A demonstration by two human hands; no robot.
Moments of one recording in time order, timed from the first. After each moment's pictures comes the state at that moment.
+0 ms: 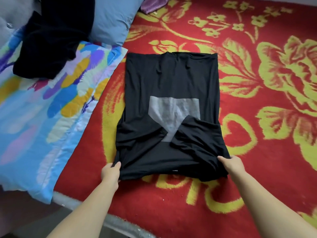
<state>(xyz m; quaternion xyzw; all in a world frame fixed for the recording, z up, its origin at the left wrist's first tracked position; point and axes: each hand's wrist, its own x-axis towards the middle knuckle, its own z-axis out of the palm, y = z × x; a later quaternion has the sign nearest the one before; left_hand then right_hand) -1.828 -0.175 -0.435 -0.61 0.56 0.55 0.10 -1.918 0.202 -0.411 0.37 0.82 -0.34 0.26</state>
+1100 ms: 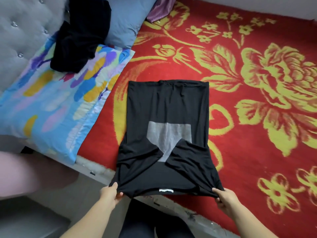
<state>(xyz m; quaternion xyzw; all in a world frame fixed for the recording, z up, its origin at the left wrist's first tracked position) -1.642 -0.134 -0.344 -0.69 0.43 0.57 0.13 -1.710 0.252 -0.332 0.49 0.62 -0.51 0.34</state>
